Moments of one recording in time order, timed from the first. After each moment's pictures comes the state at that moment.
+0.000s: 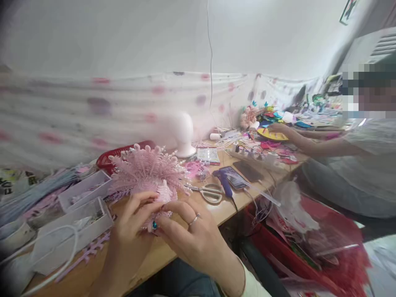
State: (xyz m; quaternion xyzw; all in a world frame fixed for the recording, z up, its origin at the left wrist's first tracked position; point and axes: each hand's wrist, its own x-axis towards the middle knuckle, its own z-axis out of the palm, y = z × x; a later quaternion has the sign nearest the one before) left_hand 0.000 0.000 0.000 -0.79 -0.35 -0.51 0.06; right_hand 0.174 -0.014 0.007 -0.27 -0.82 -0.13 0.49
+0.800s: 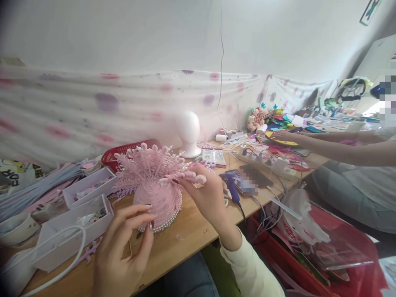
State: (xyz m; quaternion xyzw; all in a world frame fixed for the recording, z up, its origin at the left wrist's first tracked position) left_hand -0.014 -0.016 -0.004 -0.75 -0.39 -0.52 0.11; right_hand 0.176 0.062 0.024 -0.38 -0.69 0.09 0.61
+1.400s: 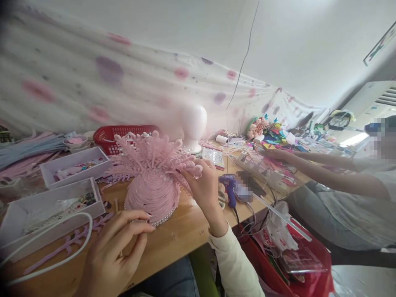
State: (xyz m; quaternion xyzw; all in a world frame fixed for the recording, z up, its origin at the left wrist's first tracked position) left_hand -0.038 -0.010 -0.035 -0.74 -0.40 -0.54 0.03; right_hand 0.155 0.104 0.011 -0.46 -0.68 0.03 0.57
